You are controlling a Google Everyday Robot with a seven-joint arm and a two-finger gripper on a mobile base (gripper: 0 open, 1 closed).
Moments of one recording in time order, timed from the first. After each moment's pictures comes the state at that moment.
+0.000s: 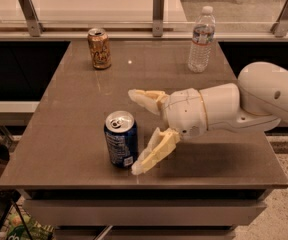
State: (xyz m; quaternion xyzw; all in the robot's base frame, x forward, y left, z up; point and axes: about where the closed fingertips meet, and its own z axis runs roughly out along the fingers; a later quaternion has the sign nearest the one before) arm 0.424 0.027 0.889 -0.59 0.53 0.41 0.44
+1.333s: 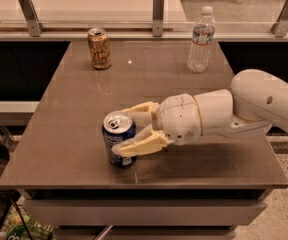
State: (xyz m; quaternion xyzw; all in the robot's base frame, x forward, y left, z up) arm 0.413 0.042 0.888 -0.59 0.51 0.44 0.44
